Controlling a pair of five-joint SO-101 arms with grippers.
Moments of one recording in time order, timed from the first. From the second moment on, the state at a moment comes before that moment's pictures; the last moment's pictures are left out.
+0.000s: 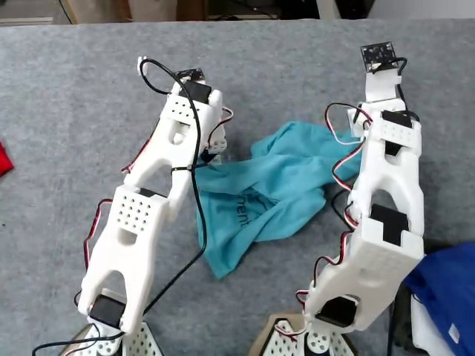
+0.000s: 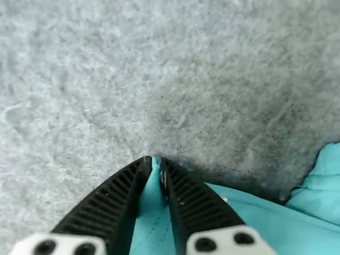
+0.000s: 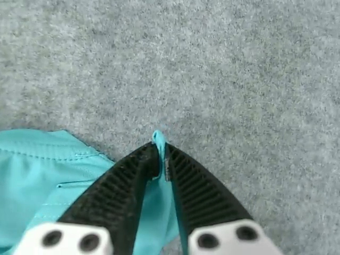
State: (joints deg) left arm 15.9 55.5 -55.5 95.3 23.4; right arm 16.6 22.5 3.8 33.7 19.9
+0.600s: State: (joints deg) left arm 10.2 43.0 -92.0 100.2 23.9; right arm 16.0 -13.8 -0.7 45.7 16.1
